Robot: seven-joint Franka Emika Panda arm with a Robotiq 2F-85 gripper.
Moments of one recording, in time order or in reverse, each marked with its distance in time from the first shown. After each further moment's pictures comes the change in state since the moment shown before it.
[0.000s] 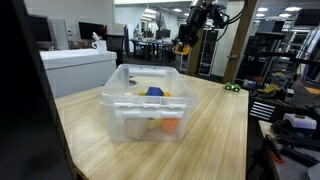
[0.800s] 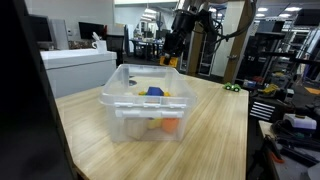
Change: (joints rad) arm 0.211 -0.051 0.043 -0.161 -0.006 0.168 -0.011
